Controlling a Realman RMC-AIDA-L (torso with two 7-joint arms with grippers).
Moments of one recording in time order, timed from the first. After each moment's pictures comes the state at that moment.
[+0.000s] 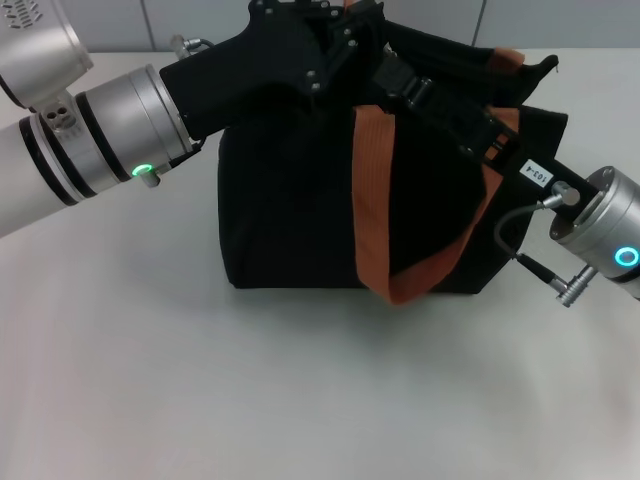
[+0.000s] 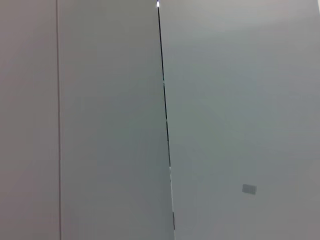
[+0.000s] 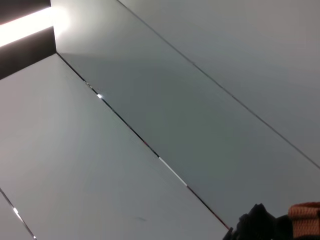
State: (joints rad) left arm -0.57 -2.08 1.38 0.61 0.98 1.29 -0.95; right arm 0.66 2.09 -0.22 0.03 -1.86 -1.70 1.30
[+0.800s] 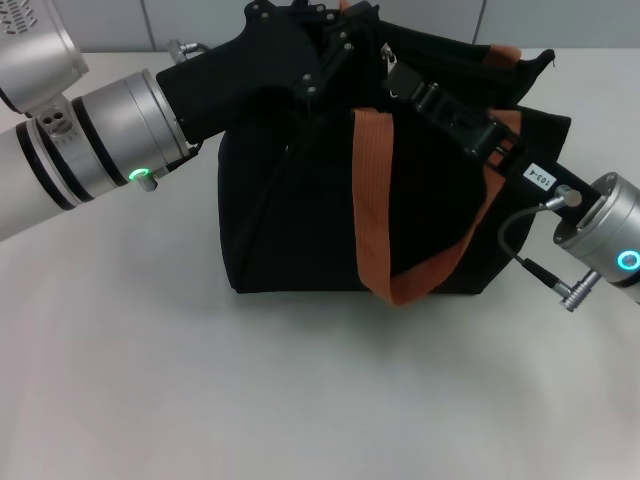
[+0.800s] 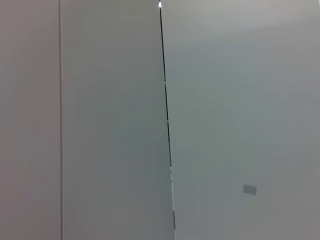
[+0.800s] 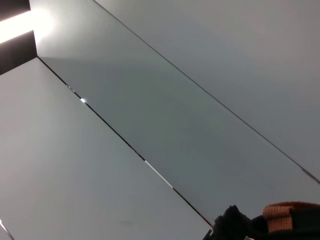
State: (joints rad) left arm -0.56 -2.08 1.38 0.61 0.98 1.29 -0.95; right arm 0.64 2.09 -0.21 0.03 -1.85 -1.67 1.32
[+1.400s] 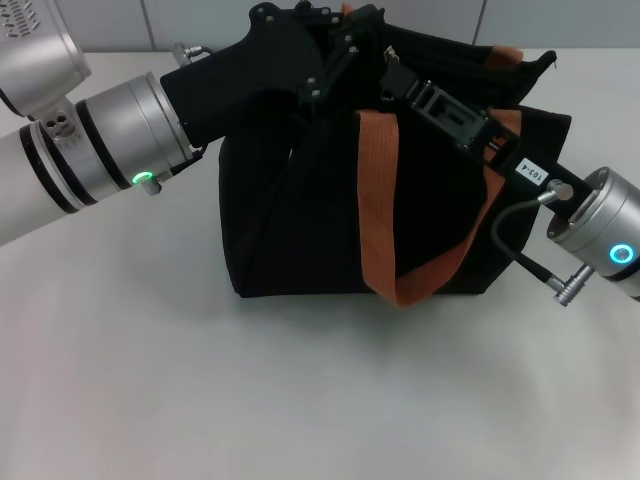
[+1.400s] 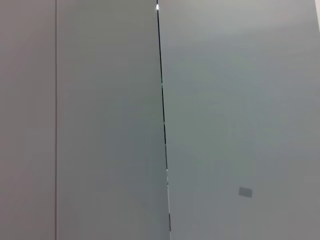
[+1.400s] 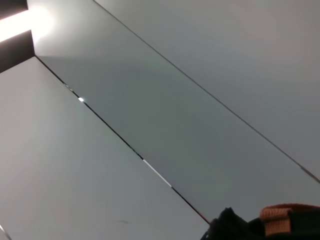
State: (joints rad) left arm -0.55 -2.08 1.40 0.61 0.96 1.30 -0.95; right arm 0.65 2.09 -0.21 0.03 -1.85 -1.65 1.33
